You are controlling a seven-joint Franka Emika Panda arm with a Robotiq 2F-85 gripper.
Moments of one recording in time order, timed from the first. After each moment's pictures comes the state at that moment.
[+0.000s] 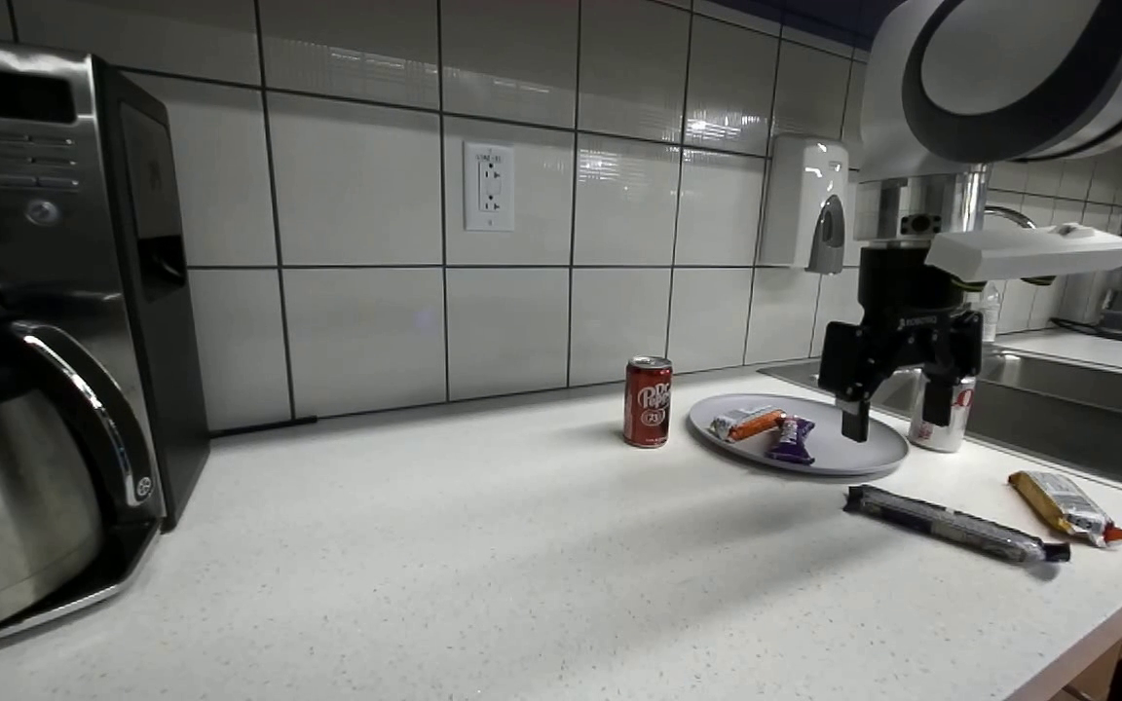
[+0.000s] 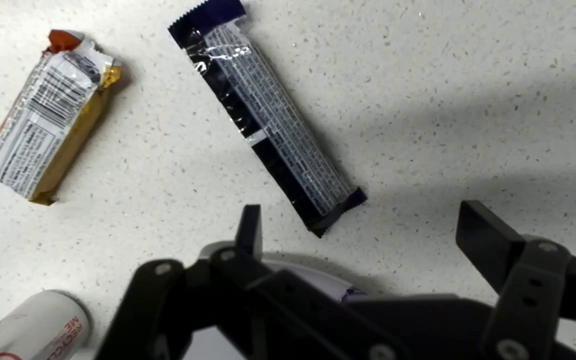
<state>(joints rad) 0.04 -0.08 -0.09 -2.55 -0.14 2.45 0.18</state>
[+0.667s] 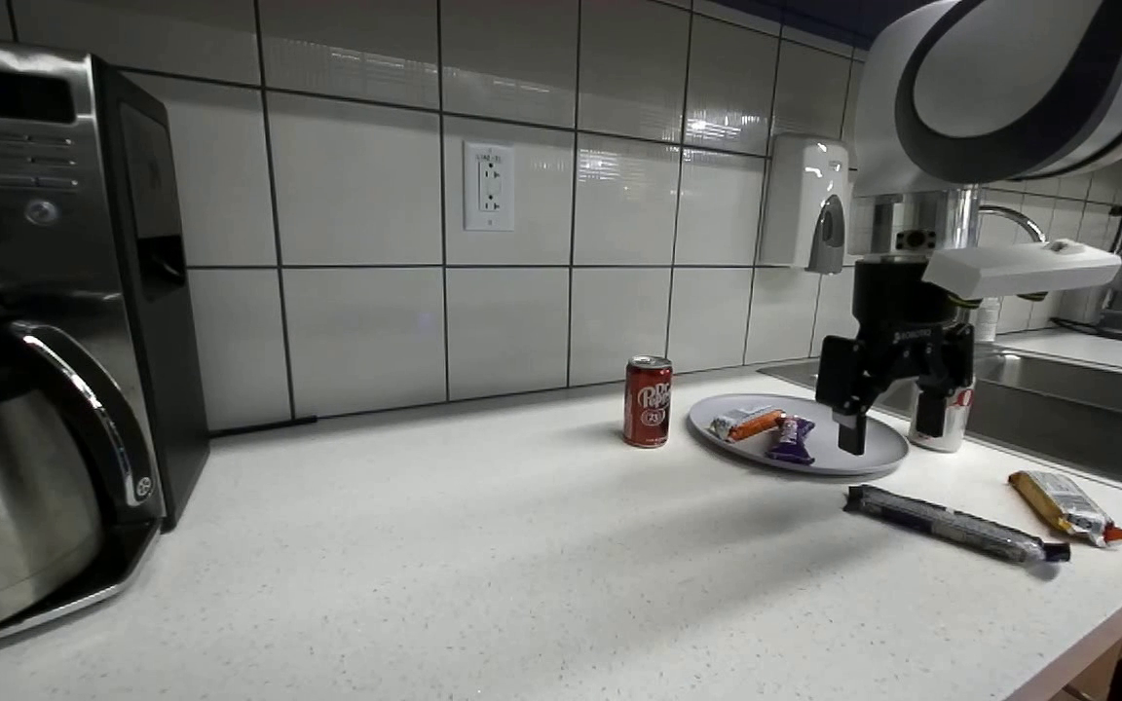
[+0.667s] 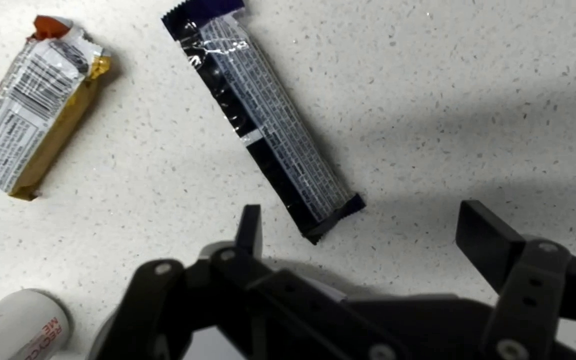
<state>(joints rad) 0.03 -0.05 -0.08 -2.55 -0.15 2.48 0.15</state>
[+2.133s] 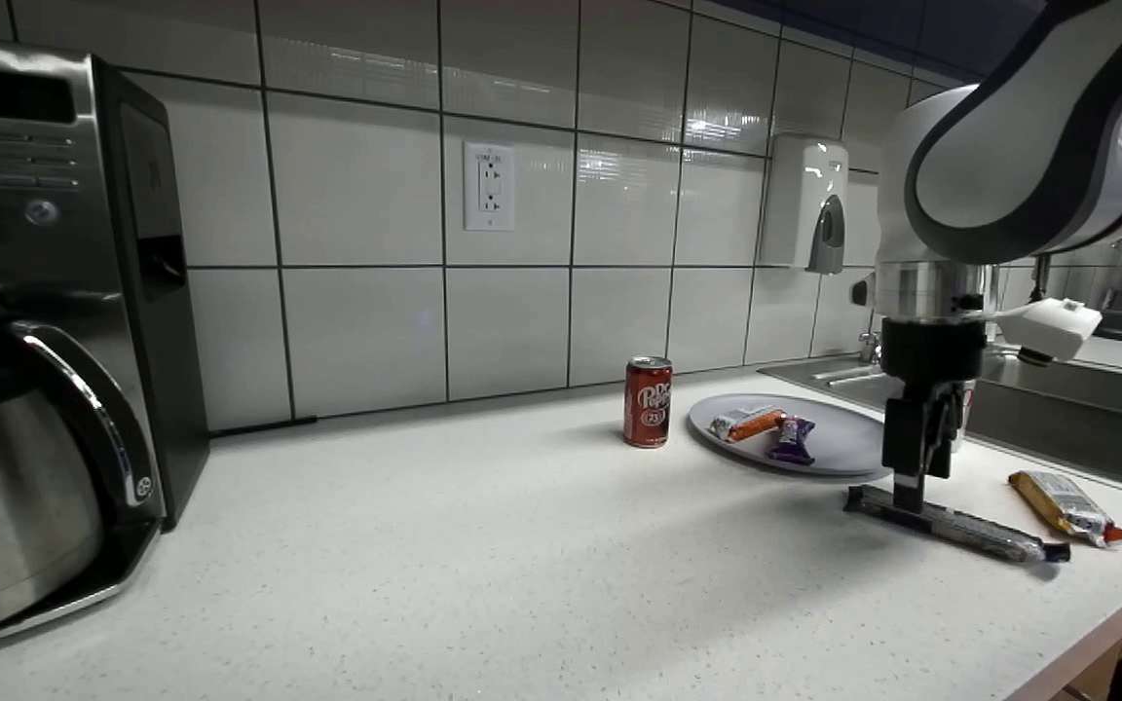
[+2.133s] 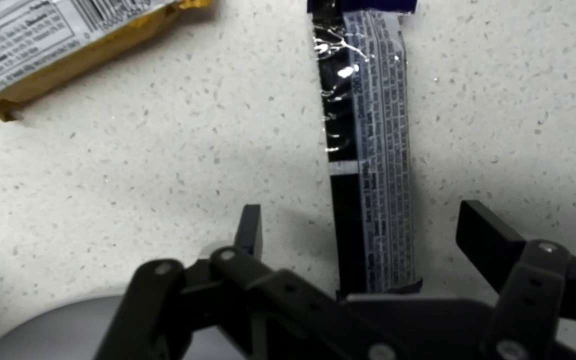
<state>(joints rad) -0.04 0.09 -0.10 -2.56 -0.15 2.56 -0.36</state>
